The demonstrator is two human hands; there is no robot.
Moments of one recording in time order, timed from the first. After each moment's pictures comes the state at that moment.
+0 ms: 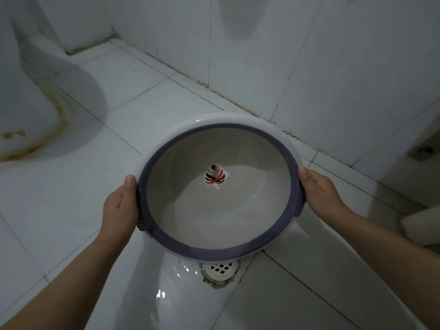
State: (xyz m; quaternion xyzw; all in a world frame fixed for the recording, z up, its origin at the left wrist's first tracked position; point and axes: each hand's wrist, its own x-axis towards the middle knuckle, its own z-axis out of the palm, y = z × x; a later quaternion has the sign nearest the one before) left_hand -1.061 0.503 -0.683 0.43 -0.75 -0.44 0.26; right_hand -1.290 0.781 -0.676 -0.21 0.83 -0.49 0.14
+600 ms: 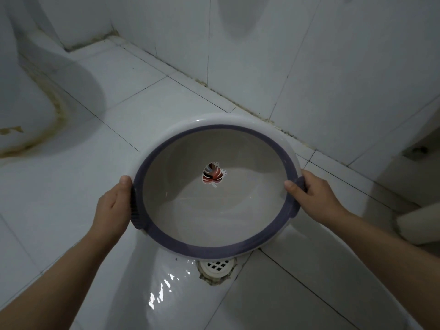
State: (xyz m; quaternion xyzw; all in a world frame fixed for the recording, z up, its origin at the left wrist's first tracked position) left_hand -1.049 0.498 -0.684 0.41 -0.77 -0.43 0.22; right_hand -1.285 0.789 -0.670 -0.27 0.87 -0.38 0.14
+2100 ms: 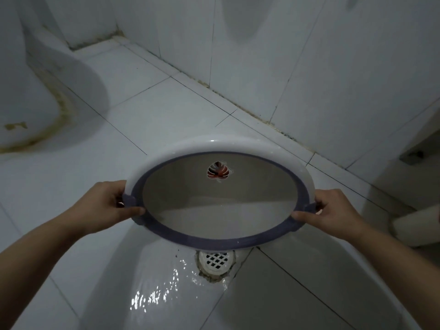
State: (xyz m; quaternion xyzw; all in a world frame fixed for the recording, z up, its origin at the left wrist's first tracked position) left_hand -1.027 0.467 -0.643 0.23 -0.89 -0.39 0.00; right_hand -1.264 0.816 -0.639 -0.33 0.88 -0.30 0.16
